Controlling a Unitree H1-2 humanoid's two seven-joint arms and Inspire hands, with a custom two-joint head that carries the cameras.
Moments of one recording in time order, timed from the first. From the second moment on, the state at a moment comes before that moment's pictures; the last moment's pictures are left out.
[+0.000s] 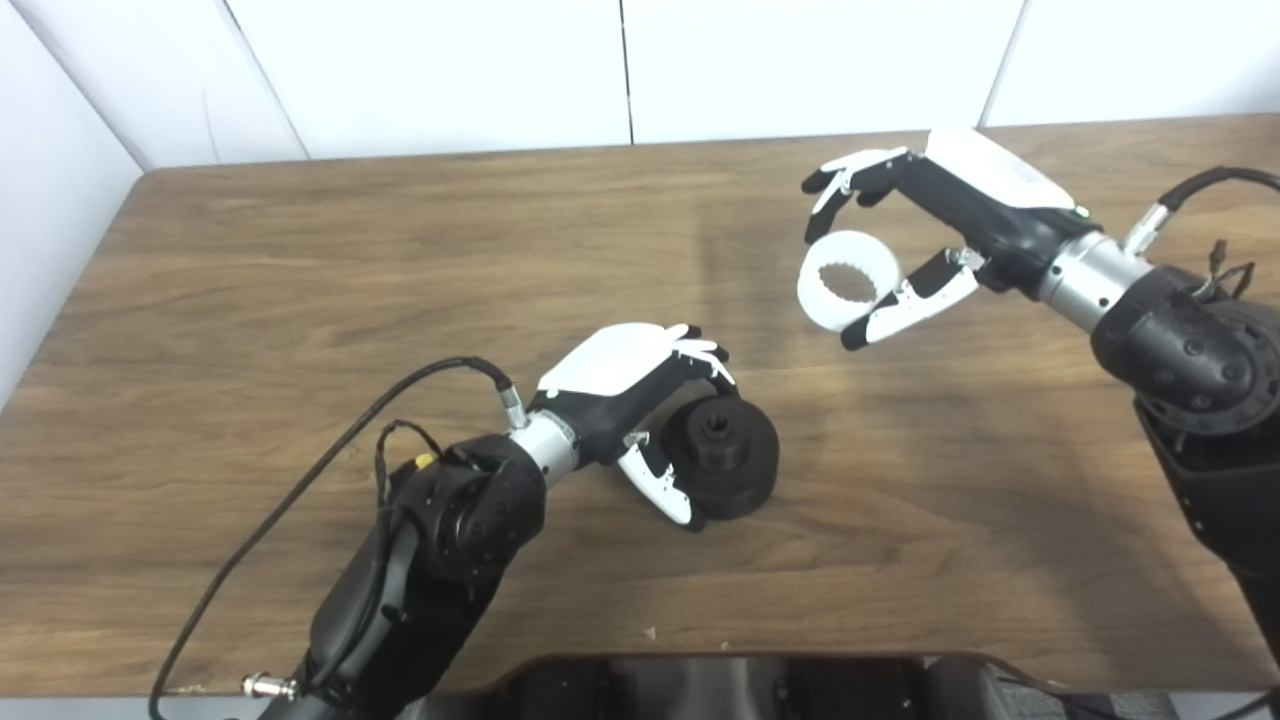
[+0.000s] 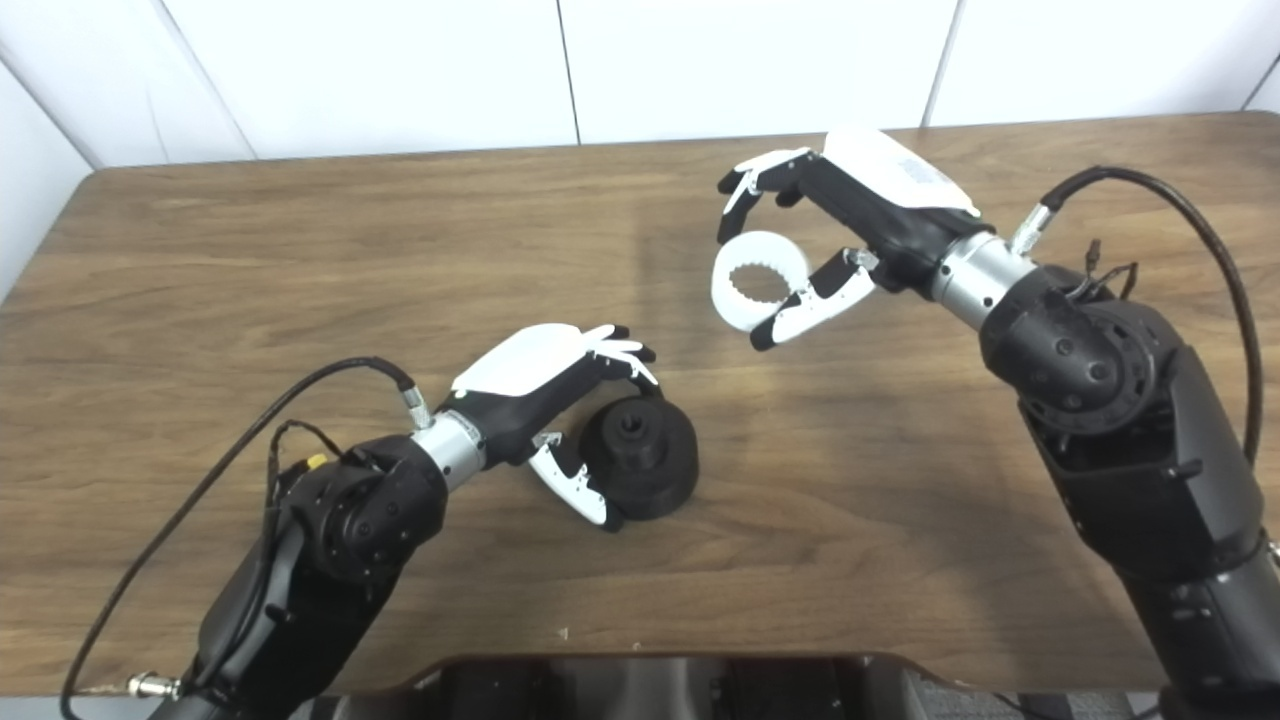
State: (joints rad) left arm -0.23 0.25 -0.46 -0.36 0.79 0.33 -0.60; right arm -0.44 -0.48 0.24 -0.46 -0.46 0.28 0.54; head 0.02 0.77
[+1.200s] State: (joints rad) left arm -0.25 0.25 -0.46 -0.36 0.78 0.33 -0.61; right arm -0.40 -0.39 0.37 -0.49 -0.49 0.28 0.61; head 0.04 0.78
